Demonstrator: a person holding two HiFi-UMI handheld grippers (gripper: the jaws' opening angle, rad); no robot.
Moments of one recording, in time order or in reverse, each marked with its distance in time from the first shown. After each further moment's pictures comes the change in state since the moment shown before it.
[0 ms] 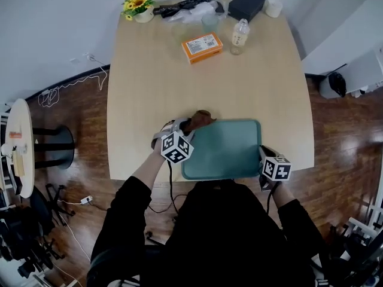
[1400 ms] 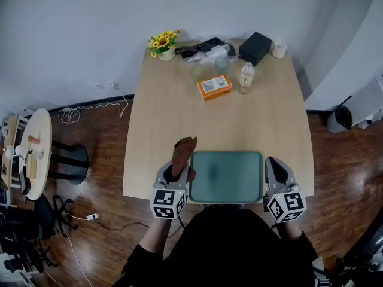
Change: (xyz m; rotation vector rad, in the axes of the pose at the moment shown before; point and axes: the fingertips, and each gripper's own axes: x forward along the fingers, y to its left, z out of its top) left arm -0.212 0.027 0.074 -0.751 -0.321 0.449; right arm -0.173 0.131 0.185 -0.279 -0.640 0.179
